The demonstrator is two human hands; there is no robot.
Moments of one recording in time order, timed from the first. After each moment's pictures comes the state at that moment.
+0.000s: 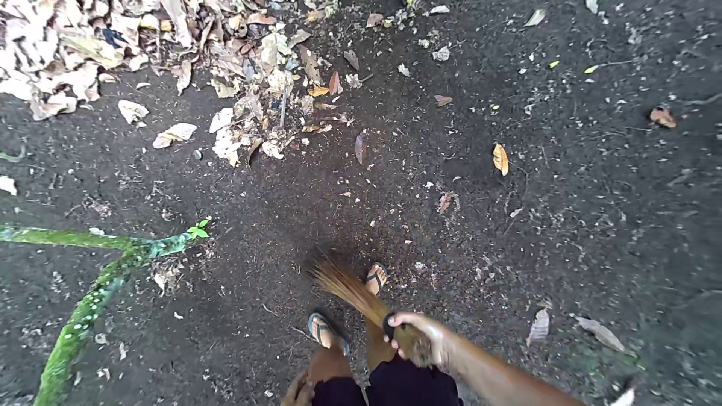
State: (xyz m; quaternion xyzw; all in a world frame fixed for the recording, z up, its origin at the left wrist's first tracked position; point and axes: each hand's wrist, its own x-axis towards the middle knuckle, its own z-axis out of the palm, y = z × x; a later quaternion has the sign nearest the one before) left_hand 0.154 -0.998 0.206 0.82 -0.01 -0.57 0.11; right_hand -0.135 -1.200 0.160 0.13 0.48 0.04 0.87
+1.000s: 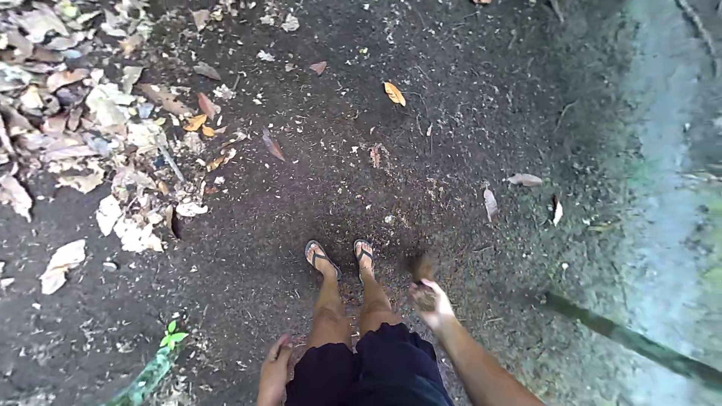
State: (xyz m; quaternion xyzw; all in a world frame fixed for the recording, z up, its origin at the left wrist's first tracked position) left_hand 0.272 -1.208 0.160 0.76 -0.22 -0.61 -0.06; right_hand -0.102 -1.103 0.127 0.43 0.59 -0.50 0.46
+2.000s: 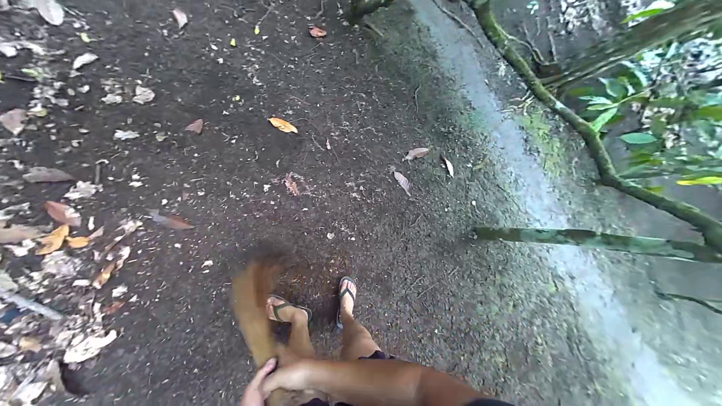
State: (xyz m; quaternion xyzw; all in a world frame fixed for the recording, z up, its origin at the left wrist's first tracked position) left_hand 0.135 -1.285 0.172 0.67 -0.05 -0.74 -0.01; right_hand 0.051 -1.224 0.137 0.06 0.57 -0.34 0.75
